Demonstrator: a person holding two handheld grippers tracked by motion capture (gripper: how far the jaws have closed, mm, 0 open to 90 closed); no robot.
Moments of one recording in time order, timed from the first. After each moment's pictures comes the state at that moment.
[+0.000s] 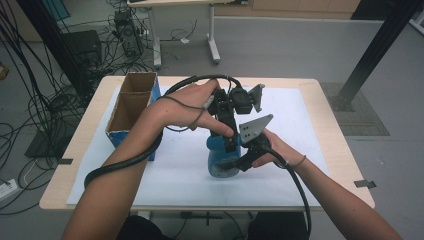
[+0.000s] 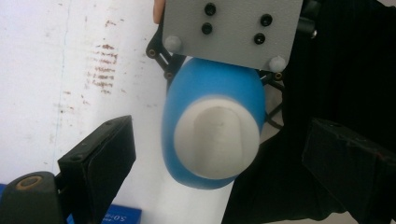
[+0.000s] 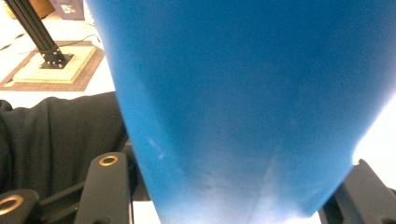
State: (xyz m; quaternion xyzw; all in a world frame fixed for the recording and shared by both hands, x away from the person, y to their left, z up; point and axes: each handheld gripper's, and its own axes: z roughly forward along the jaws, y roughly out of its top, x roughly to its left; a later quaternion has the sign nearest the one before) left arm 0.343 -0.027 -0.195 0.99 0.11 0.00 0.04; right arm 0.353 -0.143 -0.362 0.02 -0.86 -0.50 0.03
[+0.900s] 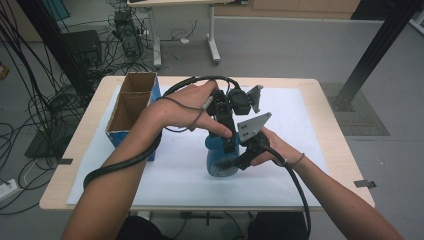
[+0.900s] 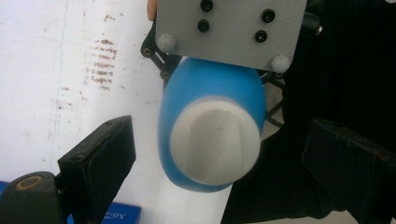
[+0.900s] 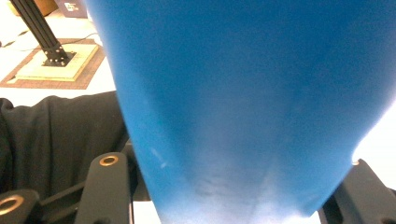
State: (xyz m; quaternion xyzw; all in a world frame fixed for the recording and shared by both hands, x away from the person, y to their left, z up) left arm 0.344 -0.024 -0.199 0.99 0.11 0.00 0.03; right arm 0.356 -0.139 -0.358 0.03 -0.86 -0.50 0.02
